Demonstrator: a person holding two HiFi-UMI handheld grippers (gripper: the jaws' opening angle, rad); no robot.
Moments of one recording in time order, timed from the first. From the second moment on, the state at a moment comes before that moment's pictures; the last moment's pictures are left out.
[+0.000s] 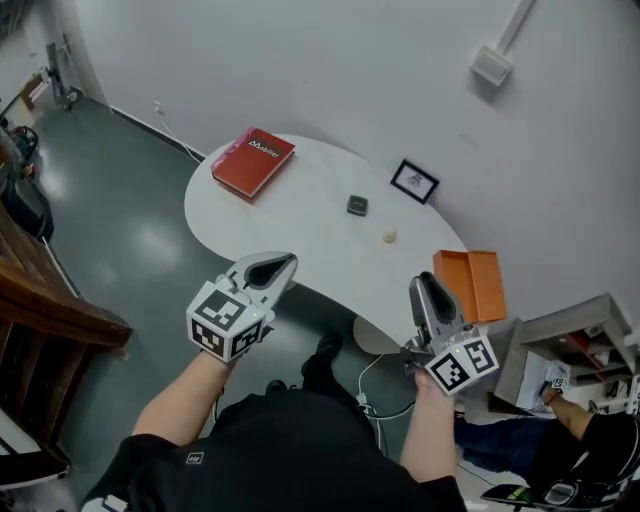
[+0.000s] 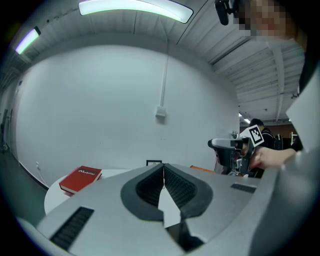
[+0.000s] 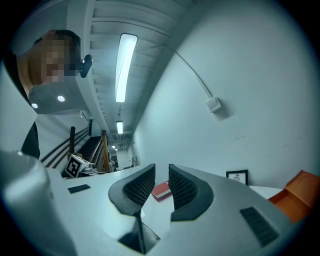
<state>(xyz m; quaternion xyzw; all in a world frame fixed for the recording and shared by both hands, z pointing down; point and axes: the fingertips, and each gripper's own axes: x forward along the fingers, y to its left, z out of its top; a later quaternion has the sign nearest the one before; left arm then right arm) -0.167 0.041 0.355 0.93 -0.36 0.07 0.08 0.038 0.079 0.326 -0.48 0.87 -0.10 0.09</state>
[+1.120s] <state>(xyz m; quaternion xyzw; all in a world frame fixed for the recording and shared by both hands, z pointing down) 0.005 -0.180 0.419 0.94 -0.29 0.14 0.14 0.137 -0.142 0.485 -0.48 0.85 -0.20 -0.04</state>
